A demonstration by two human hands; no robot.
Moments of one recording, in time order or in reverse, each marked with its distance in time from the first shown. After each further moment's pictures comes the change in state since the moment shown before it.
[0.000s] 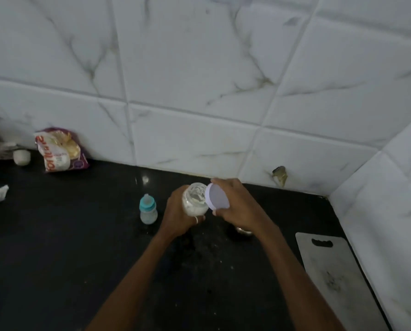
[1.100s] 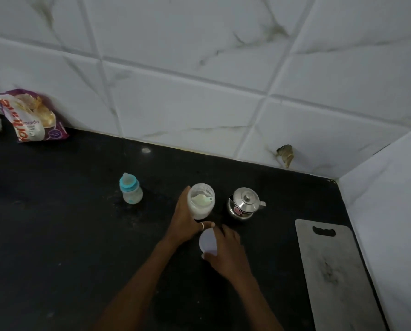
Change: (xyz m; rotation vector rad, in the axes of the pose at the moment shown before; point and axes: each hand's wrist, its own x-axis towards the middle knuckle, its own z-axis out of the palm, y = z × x) left_hand 0.016 -0.086 0.096 -0.033 -0.058 0.076; right_hand -0.046 0.114 0.151 -0.081 -0.206 0.301
